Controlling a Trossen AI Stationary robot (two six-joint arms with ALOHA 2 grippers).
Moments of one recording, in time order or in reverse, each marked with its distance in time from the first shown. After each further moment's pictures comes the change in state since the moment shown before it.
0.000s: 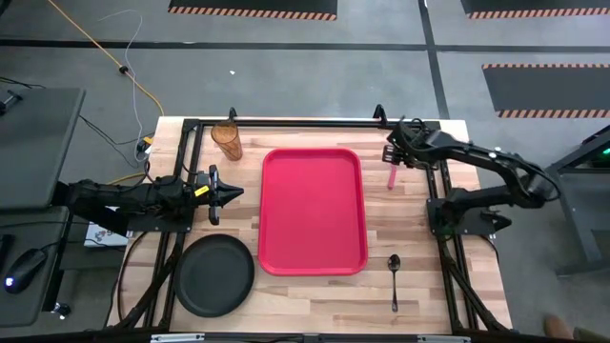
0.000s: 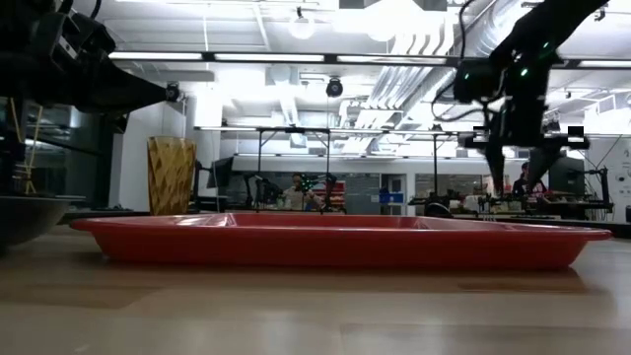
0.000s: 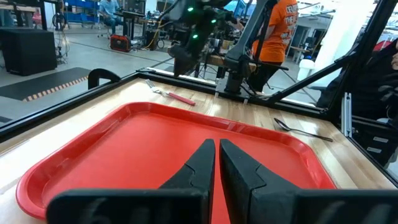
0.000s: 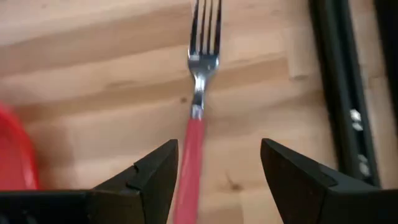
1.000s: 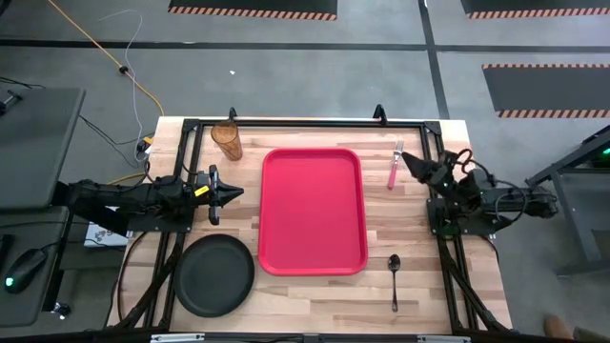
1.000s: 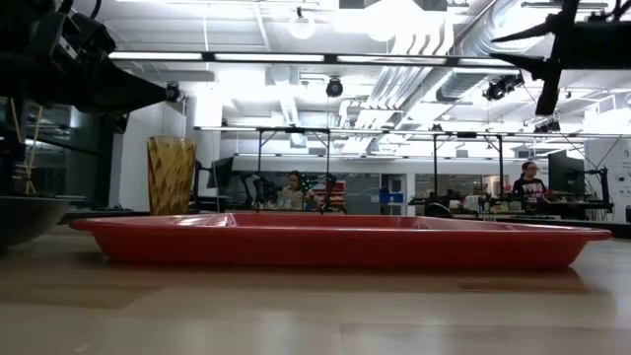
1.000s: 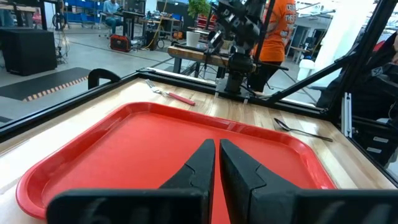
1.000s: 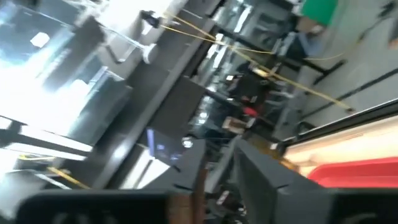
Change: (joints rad) left arm 0.000 0.000 0.000 0.000 0.000 0.000; right arm 0.729 -1.149 -0.584 1.086 0.325 -0.066
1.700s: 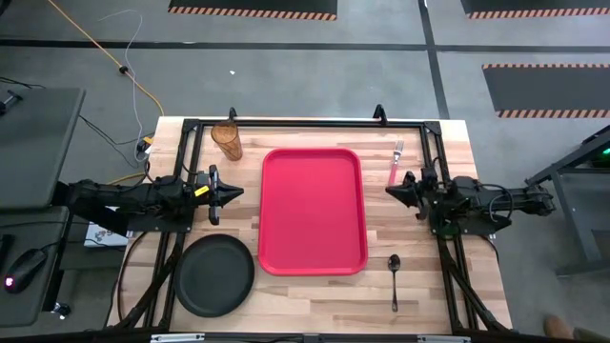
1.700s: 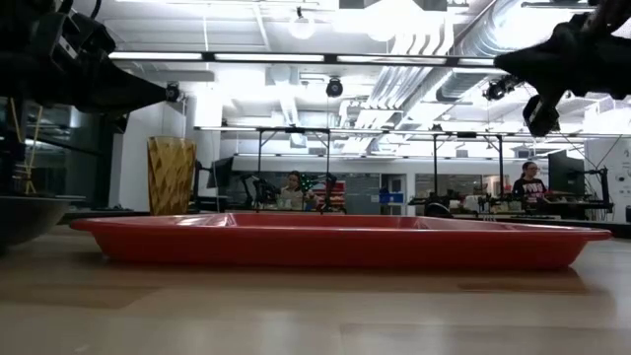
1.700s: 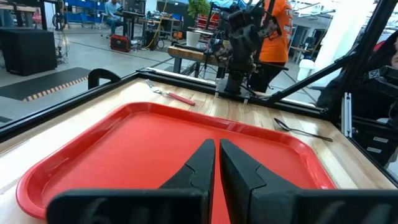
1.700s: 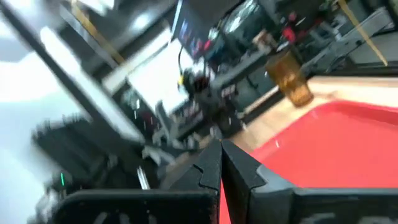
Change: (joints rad) left arm 0.000 0.000 0.000 0.000 0.000 0.000; right arm 0.046 -0.049 -0.123 -0.075 -0.410 -0.280
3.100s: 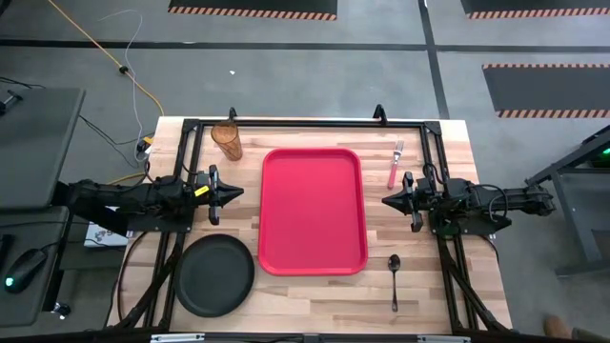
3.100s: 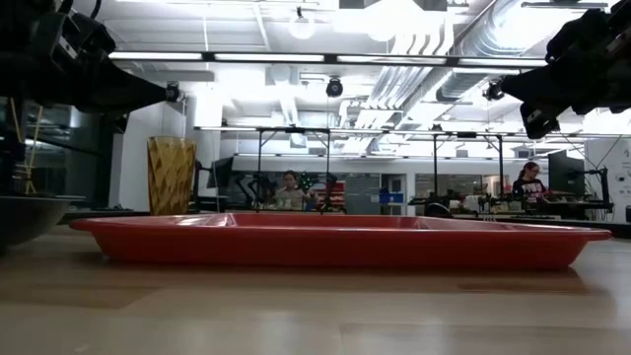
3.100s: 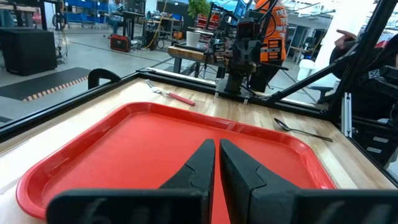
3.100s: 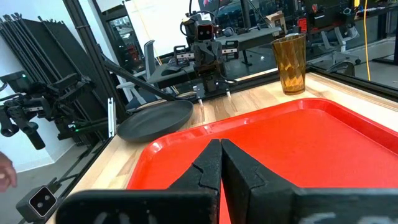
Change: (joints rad) left arm 0.000 0.000 0.000 0.000 0.000 0.000; right arm 0.000 0.000 0.000 -0.183 -0.122 -0.387
